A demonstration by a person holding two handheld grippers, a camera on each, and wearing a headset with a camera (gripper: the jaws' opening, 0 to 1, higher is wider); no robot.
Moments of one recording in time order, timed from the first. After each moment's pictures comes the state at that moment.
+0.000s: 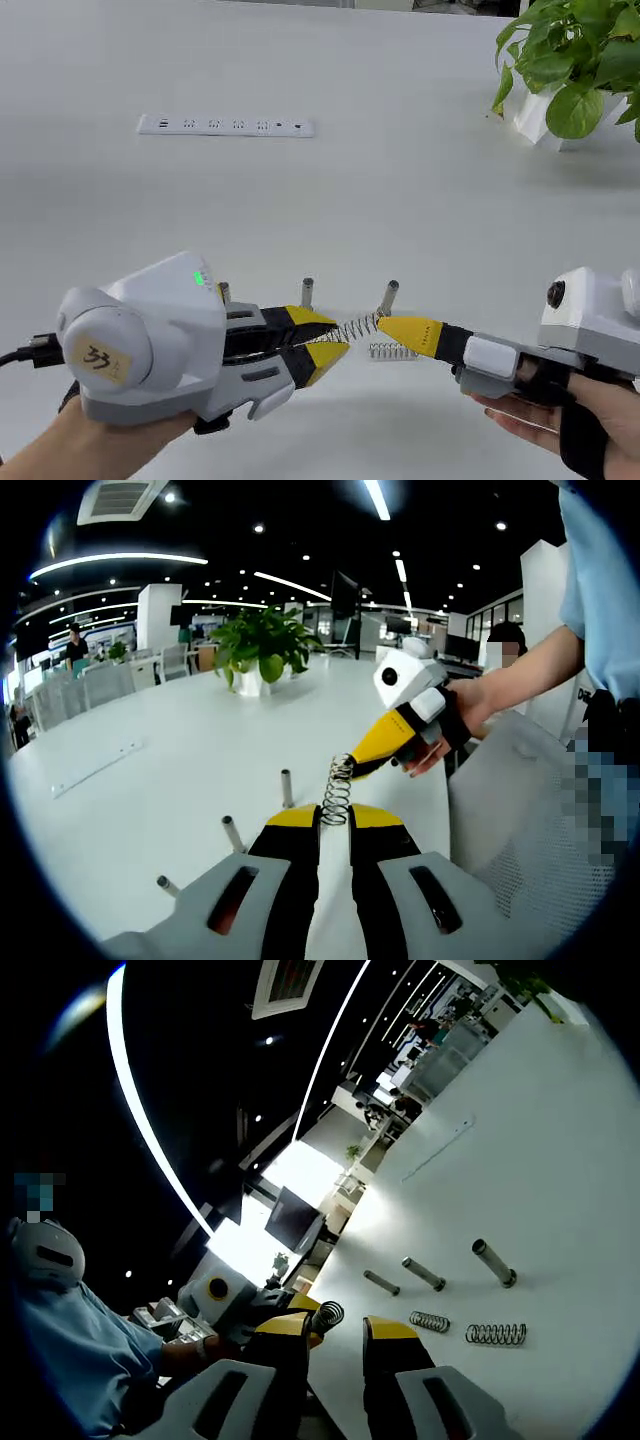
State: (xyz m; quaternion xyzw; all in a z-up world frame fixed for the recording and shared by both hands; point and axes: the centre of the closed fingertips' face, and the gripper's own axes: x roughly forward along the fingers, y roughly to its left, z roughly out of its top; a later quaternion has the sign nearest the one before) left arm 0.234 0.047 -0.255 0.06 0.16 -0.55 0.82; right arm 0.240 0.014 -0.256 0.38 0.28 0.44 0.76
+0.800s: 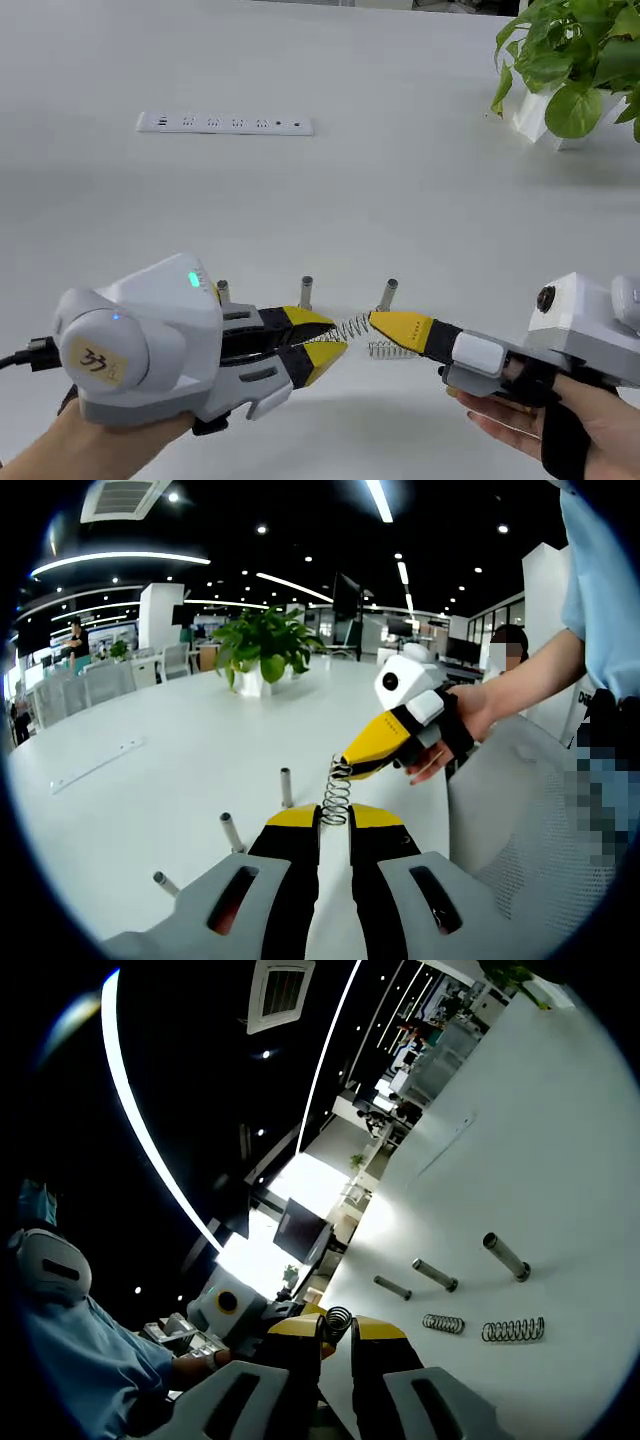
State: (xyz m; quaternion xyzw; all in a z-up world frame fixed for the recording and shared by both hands) left arm 0.233 0.046 -0.257 0.05 0.16 -0.55 0.82; right arm 0.244 0.018 -0.254 0.42 0.27 0.43 0.75
